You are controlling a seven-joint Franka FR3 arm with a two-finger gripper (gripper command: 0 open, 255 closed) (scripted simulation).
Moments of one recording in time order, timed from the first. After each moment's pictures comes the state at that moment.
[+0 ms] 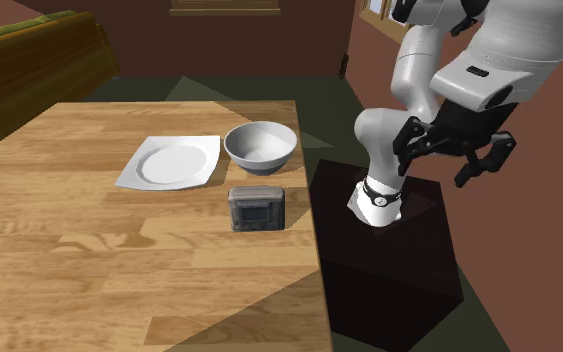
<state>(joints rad) 0.00 -0.78 0.07 -2.40 -0.01 1.55 -0.04</state>
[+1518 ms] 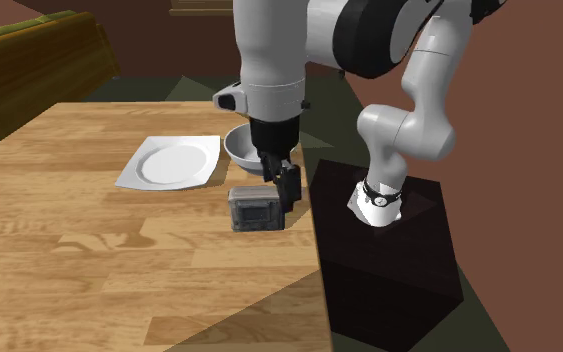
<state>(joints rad) -0.37 -0.40 -0.20 -2.25 -0.02 1.88 0.34</state>
